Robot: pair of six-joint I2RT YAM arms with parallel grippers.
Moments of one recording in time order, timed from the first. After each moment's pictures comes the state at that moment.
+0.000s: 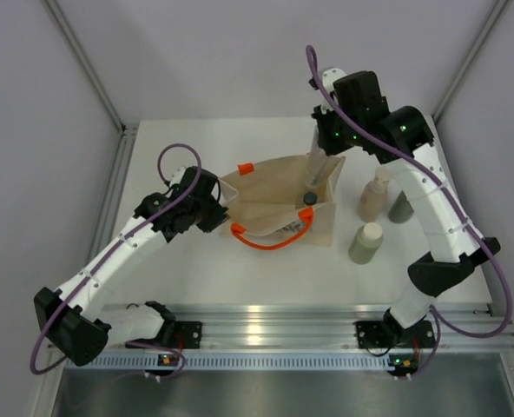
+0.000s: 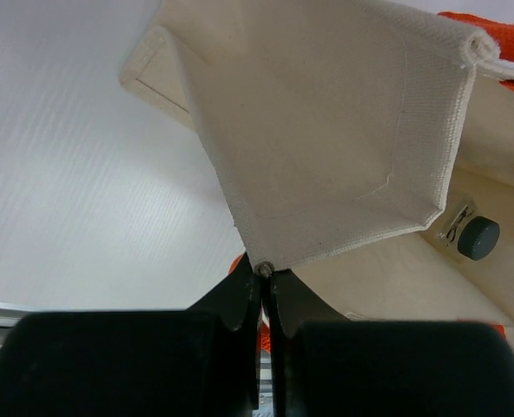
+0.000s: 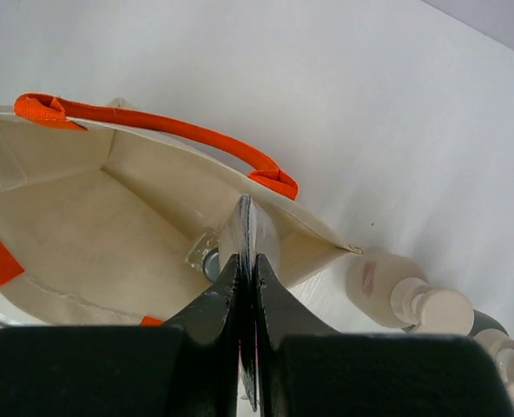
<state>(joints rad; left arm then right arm) -0.60 1.18 1.16 -0.87 -0.19 -1.23 0.61 1.67 2.21 -1.20 0.13 0.03</state>
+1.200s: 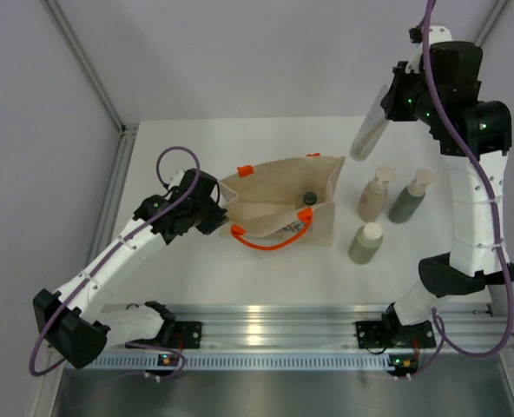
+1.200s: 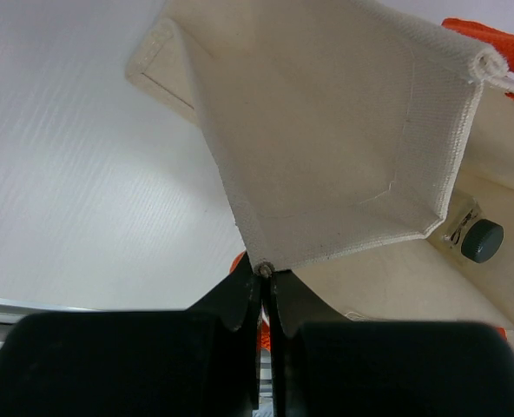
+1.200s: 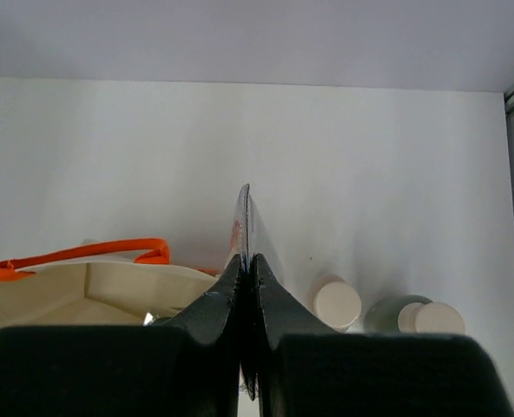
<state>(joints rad) -0.60 1.17 1.13 -0.87 -0.19 -1.25 0.28 1.61 2.41 -1.20 0.09 0.14</state>
